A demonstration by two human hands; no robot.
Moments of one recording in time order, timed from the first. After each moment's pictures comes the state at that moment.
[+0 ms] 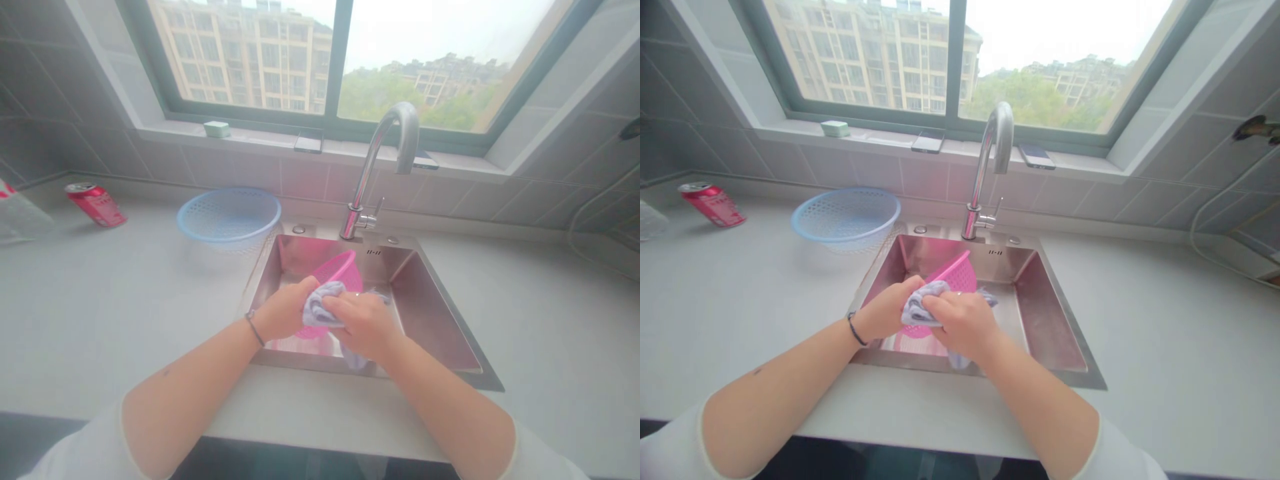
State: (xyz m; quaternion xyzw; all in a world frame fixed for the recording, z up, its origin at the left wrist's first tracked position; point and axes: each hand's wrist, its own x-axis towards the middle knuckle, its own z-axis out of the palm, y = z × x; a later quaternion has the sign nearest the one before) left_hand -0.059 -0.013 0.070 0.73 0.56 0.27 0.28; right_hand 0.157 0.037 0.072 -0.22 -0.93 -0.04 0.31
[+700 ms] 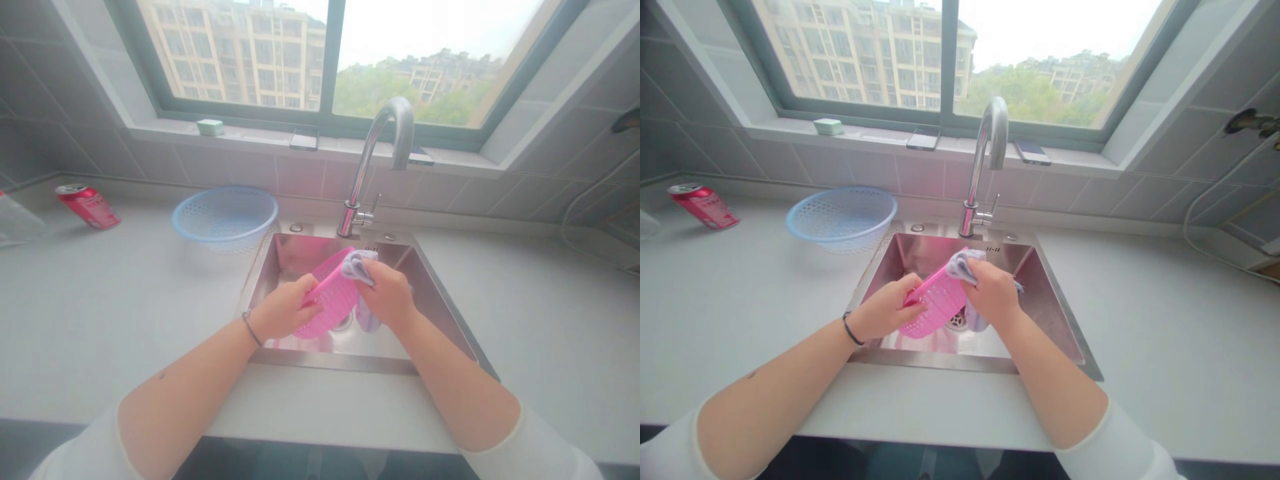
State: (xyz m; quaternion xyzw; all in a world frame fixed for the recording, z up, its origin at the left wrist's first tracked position) left_hand -0.062 -0.016 0.074 0.74 0.56 0.27 0.27; right_hand 0.170 0.060 0.075 -0.39 -0.85 -0.03 0.35
